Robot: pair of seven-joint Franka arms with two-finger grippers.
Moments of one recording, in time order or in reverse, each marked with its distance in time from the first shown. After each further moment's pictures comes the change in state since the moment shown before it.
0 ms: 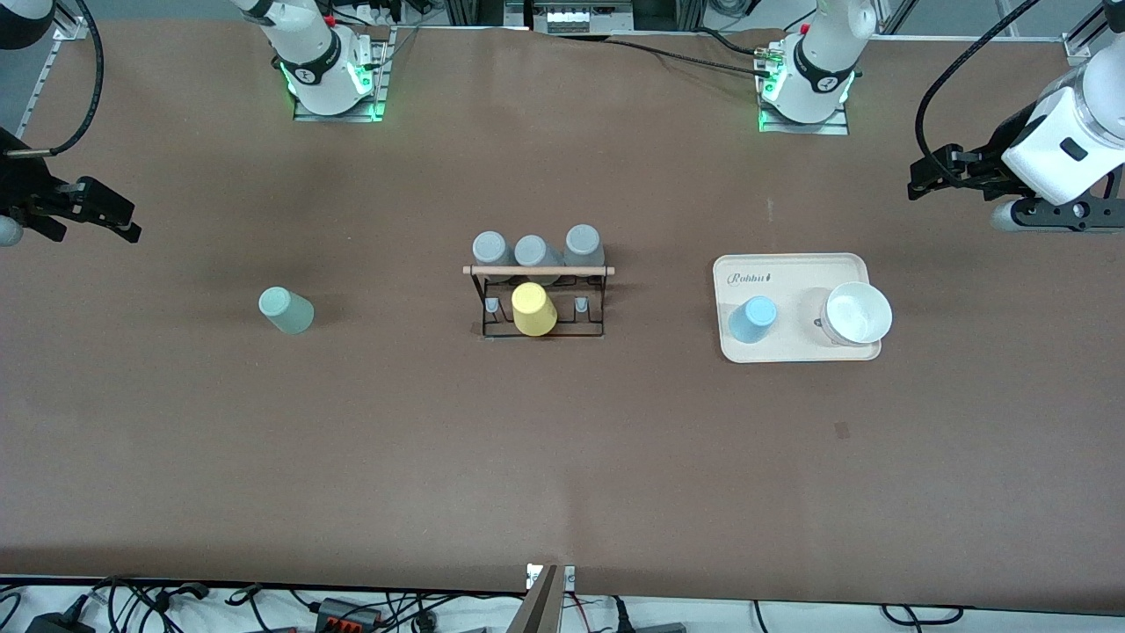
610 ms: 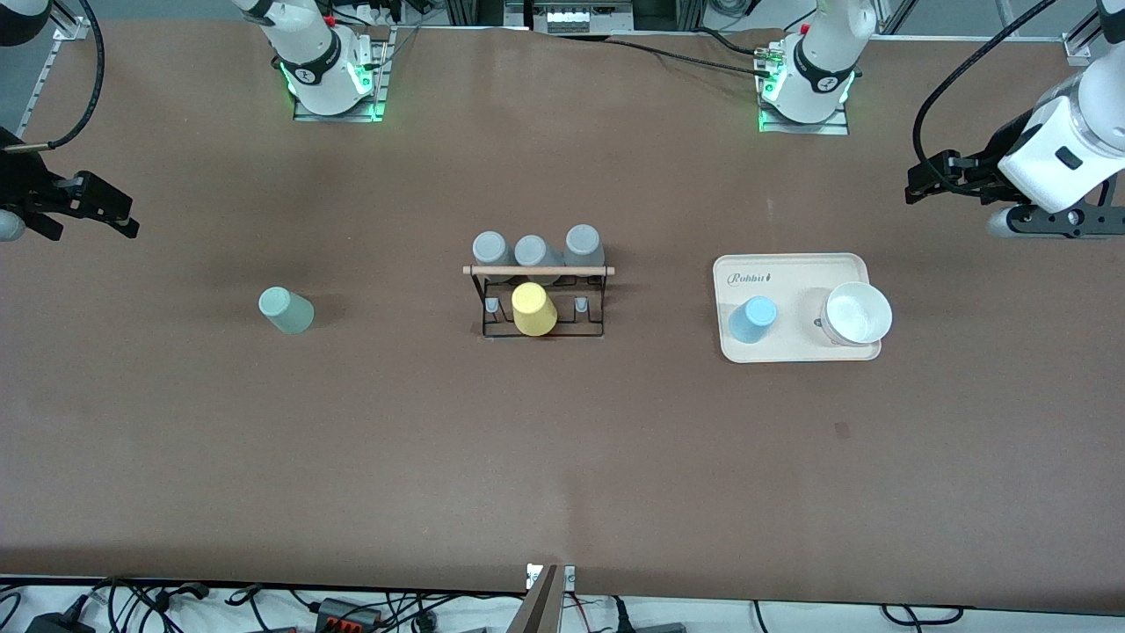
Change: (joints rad) left arm -0.004 0.026 0.000 0.001 -0.003 0.004 0.000; right arm -0.002 -0.005 -0.002 0.000 -0.001 -0.008 -0.036
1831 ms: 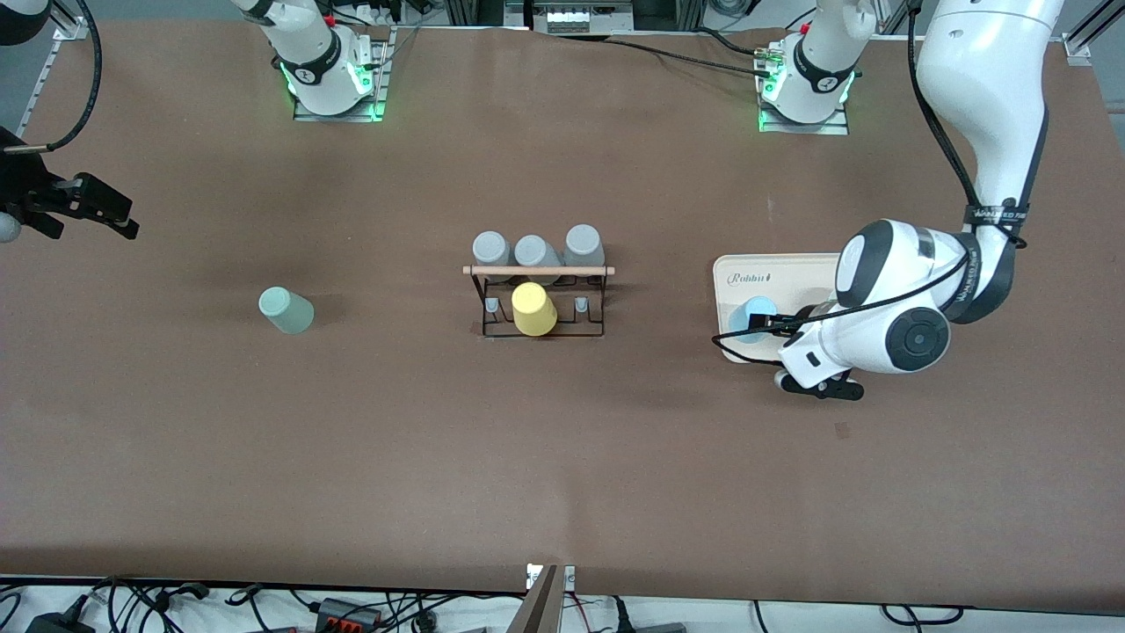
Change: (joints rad) left arm -0.145 0.516 -0.001 -0.079 -0.011 0.462 0.000; right arm 0.000 0.000 0.001 0.006 0.000 -0.002 0.035
